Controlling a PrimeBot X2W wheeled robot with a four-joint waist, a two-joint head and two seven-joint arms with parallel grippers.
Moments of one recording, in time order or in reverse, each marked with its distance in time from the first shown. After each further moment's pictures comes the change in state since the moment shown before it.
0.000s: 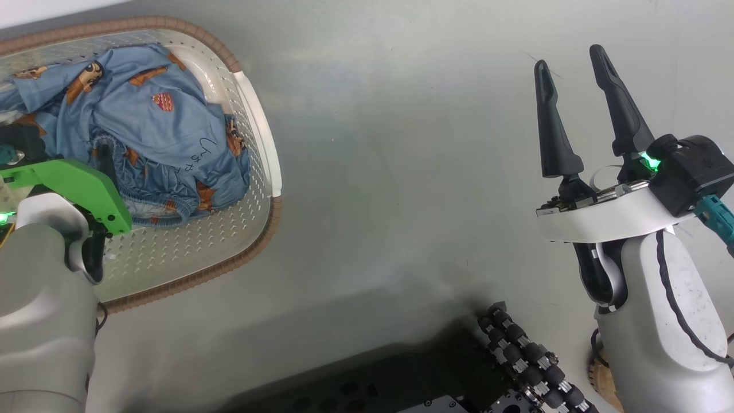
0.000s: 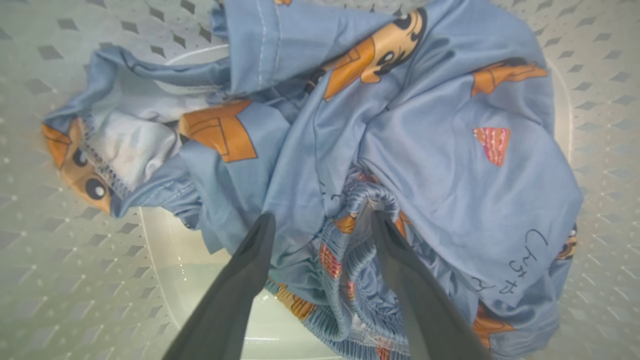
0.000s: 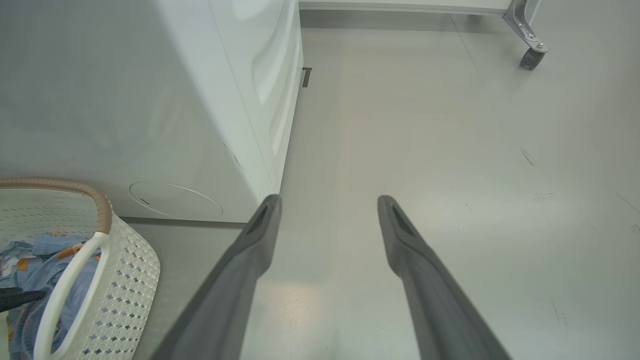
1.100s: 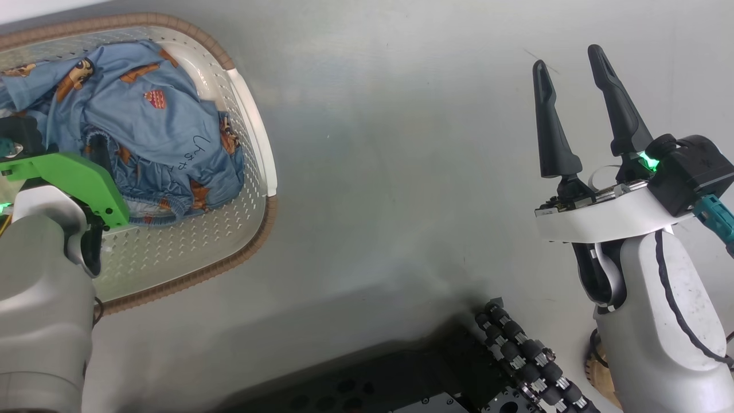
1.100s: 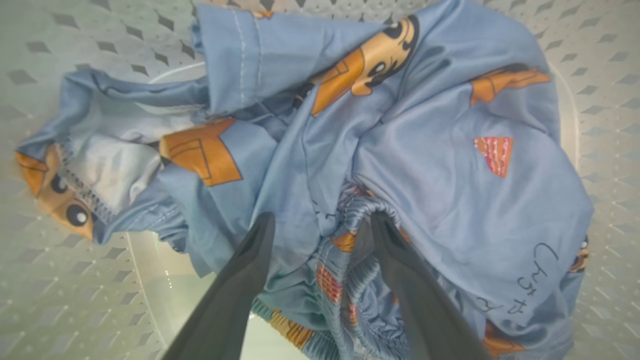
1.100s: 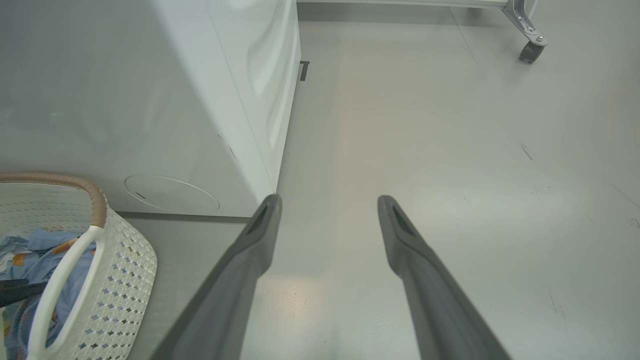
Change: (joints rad) left arm -0.078 0.001 -0.022 0.132 0.023 -0.017 -0.093; right arm -0.001 0.001 0.003 0.001 0.004 0.000 0.000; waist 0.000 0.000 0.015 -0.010
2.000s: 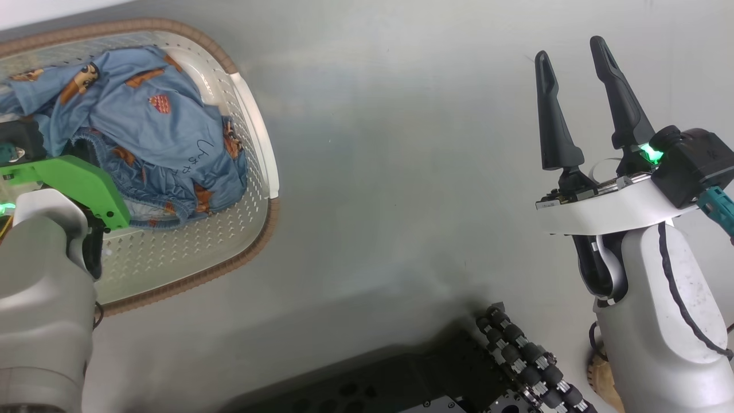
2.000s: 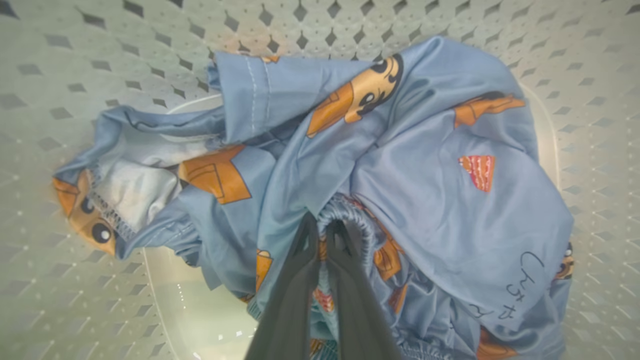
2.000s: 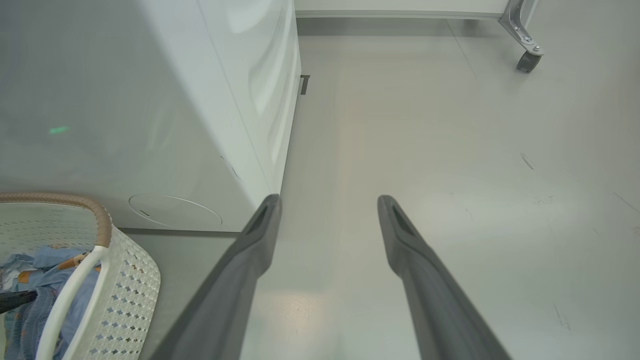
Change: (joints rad) left arm -0.030 0.000 -0.017 0.074 0.008 -0.022 -0.072; right arm -0.020 0.001 -0.001 0.008 0.017 0.000 0.000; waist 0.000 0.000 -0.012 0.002
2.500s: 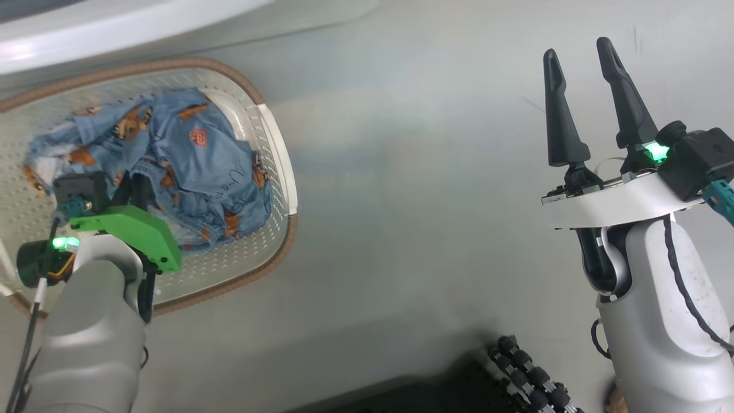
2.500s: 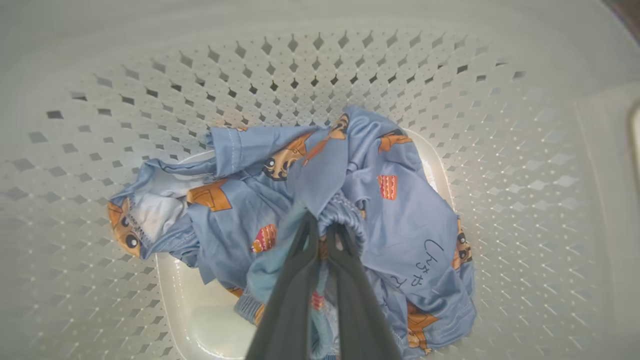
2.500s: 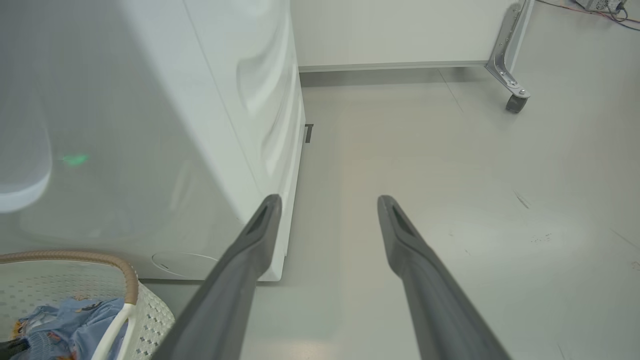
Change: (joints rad) left arm 0.123 -0.072 -0.051 -0.036 0.017 -0.043 -0.173; right arm -0.015 0.000 -0.016 0.044 0.029 0.000 0.000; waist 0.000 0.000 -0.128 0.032
